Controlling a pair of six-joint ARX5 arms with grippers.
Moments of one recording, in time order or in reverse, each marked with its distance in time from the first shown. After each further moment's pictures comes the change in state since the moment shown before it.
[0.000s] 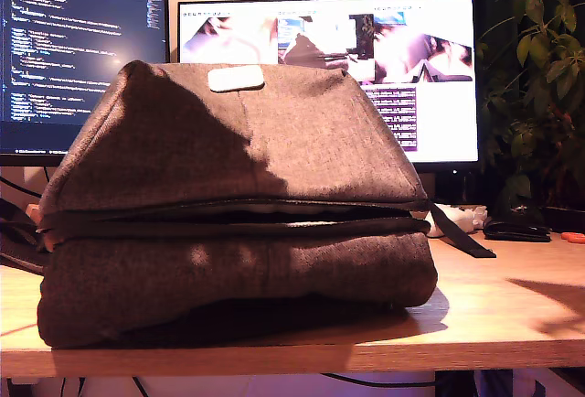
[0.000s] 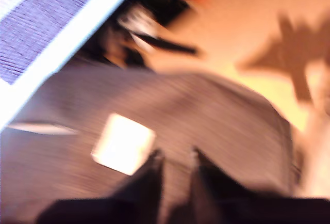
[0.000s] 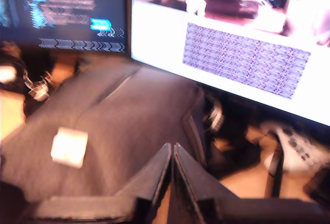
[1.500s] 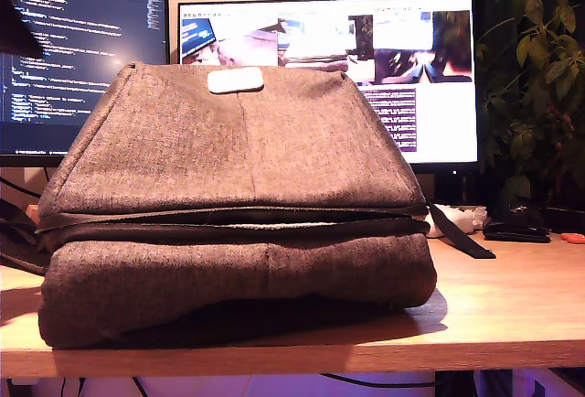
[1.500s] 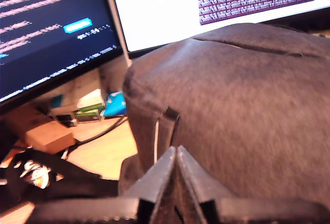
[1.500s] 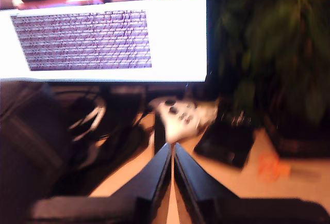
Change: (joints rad) left arm 0.591 -0.217 -0.448 0.410 0.163 -0.302; right arm -0.699 -0.086 -0.536 0.528 -0.336 0.106
